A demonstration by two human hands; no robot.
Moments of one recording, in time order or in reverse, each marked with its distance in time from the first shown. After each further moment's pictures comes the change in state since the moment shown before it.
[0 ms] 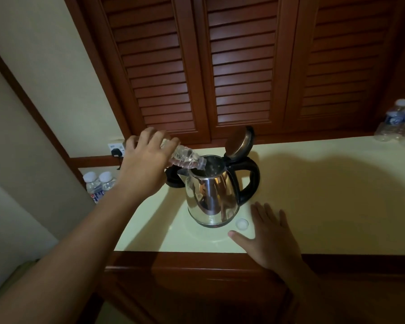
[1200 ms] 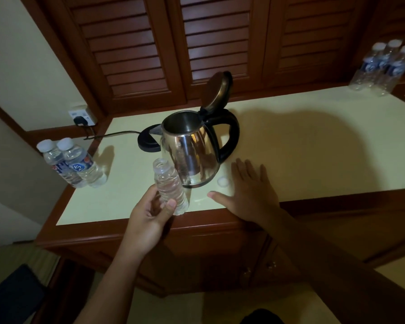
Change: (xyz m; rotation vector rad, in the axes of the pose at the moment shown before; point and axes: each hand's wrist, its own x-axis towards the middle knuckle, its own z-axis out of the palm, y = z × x) left_hand -0.156 0.089 0.077 -1.617 -0.245 -0.449; right_hand -0.002 -0.005 0.000 -0.076 -0.098 0.005
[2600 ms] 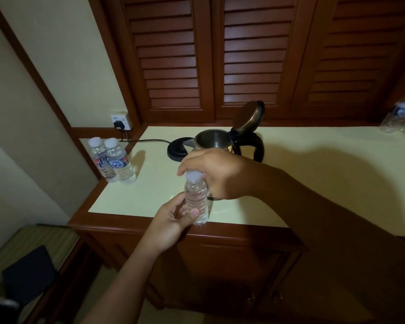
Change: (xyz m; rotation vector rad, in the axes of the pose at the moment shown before) left_hand -0.001 0.009 0.001 -0.085 -0.050 -0.009; right_hand 0.029 -0.103 -0.142 0.188 -0.115 -0.840
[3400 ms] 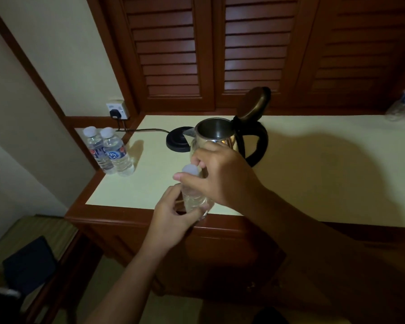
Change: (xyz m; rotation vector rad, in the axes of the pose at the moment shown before) left_hand -0.009 -0.002 0.009 0.219 0.209 0.042; right_hand -0.005 -0.002 0.059 -0.043 0.748 0.081
